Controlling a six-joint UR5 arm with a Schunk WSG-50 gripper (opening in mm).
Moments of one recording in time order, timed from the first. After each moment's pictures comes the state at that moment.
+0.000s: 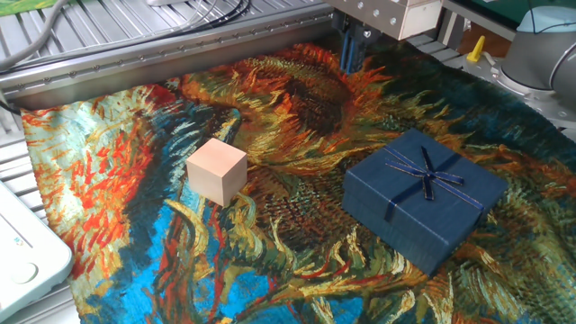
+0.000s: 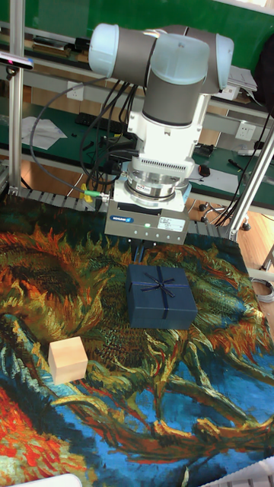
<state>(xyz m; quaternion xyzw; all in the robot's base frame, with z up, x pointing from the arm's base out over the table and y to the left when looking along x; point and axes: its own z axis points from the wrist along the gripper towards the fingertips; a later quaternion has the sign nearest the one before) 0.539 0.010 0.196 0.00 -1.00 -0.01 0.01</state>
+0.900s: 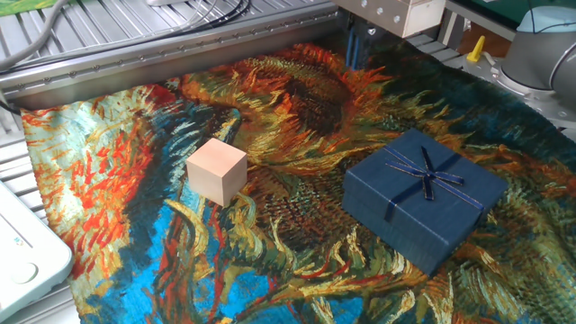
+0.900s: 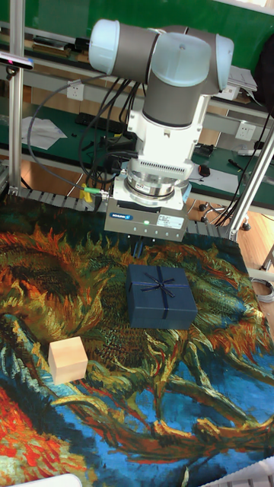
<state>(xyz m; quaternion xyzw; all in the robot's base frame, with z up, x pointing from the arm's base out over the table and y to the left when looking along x) 0.520 0.006 0.198 0.00 -1.00 0.00 0.05</state>
